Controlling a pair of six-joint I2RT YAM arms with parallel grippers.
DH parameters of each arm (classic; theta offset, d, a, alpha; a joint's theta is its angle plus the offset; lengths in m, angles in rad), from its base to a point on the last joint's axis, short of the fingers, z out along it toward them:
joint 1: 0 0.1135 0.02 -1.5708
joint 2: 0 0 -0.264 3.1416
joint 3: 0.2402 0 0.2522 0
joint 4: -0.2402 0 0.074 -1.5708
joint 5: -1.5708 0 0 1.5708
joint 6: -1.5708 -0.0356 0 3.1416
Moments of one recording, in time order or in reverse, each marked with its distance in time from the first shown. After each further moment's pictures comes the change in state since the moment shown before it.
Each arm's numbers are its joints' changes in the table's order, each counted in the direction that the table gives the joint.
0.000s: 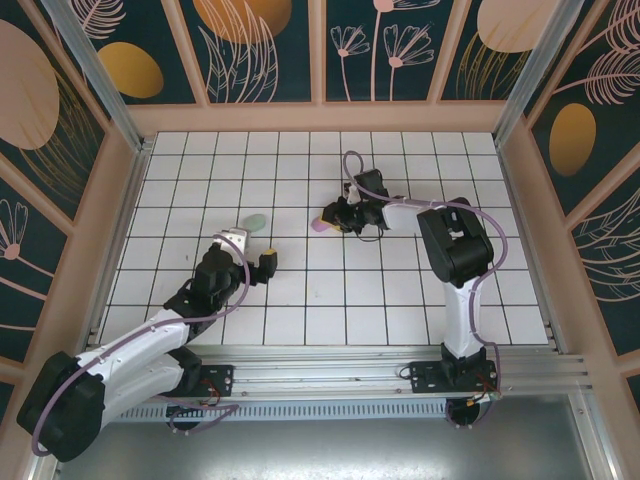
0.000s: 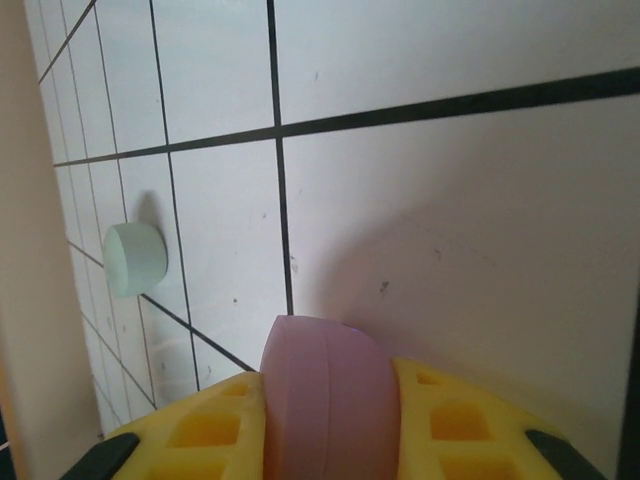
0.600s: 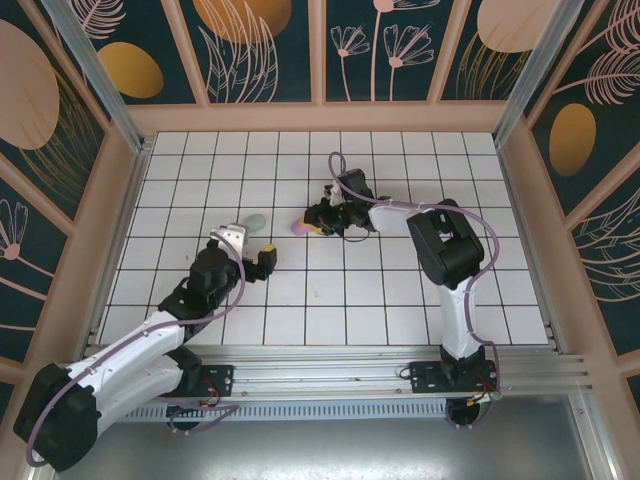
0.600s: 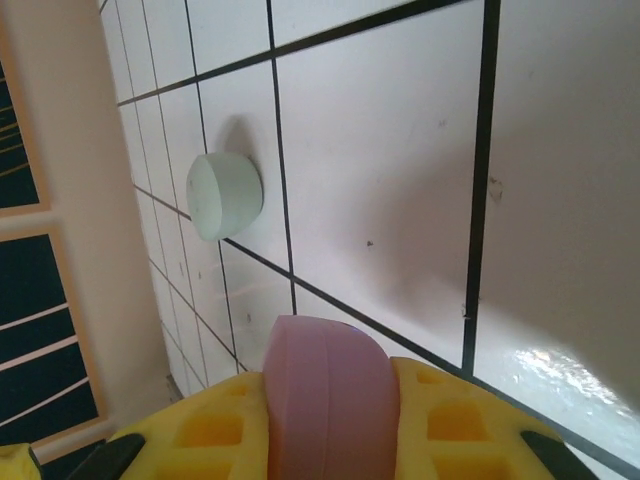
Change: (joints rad) left arm 0.000 -0.063 0.034 -0.050 -0.006 -0.032; right arm 0.085 0.025 0.055 0.034 0.114 -0.119
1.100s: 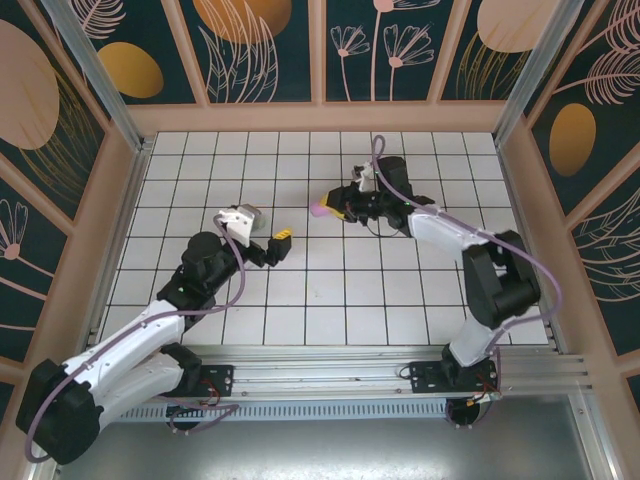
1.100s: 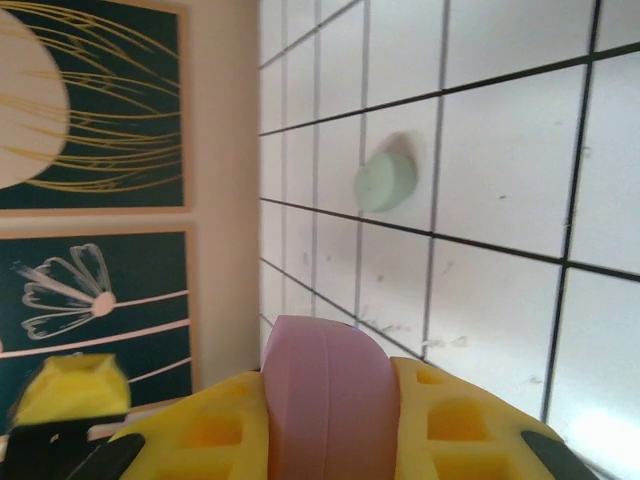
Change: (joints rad) left arm 0.000 0.029 0.138 0.124 -0.212 -0.127; right arm -0.080 -0.380 -0.199 0.023 0.050 -0.061
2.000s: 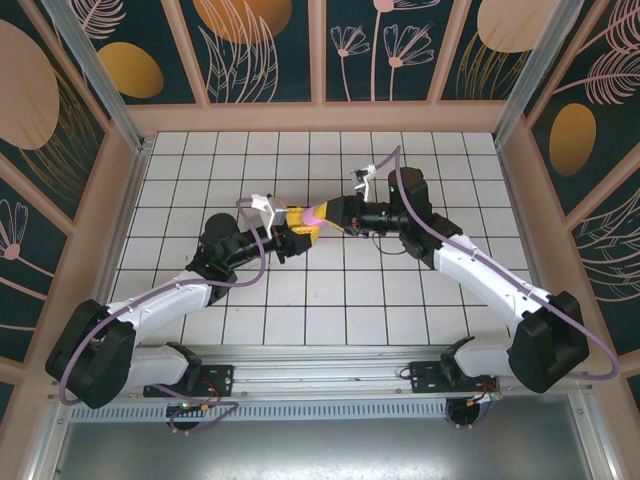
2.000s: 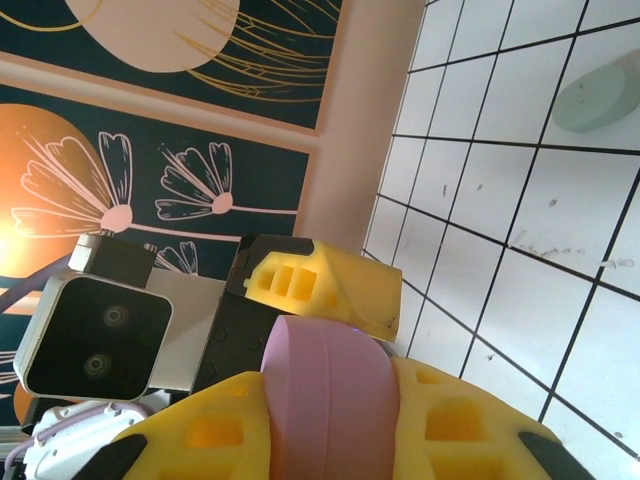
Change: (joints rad) left arm 0.005 0.355 0.109 0.429 -0.602 0.152; right arm 0.123 -0.423 -0.143 0.001 0.030 -0.069
